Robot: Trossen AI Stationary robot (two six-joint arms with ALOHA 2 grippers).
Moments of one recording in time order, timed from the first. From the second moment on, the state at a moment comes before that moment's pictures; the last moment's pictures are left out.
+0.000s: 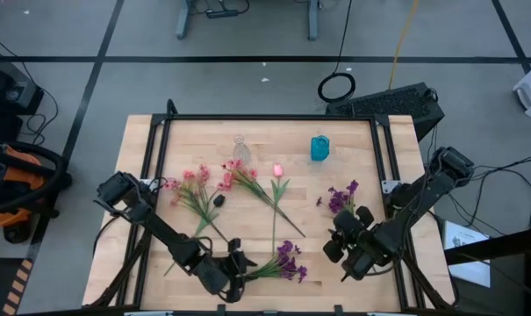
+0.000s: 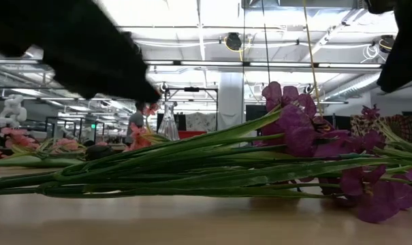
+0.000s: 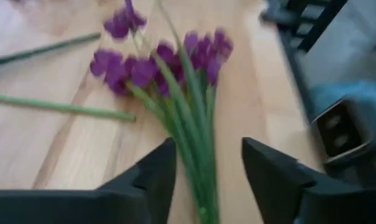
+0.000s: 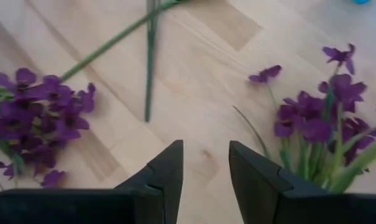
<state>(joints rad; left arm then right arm) -0.71 1.90 1.00 0.22 -0.50 -0.57 0.78 1.52 1.03 -1.01 0.61 1.59</state>
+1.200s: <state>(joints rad) -0.64 2.01 1.12 0.04 -0.25 -0.75 0.80 1.52 1.03 -0.72 0.77 1.27</state>
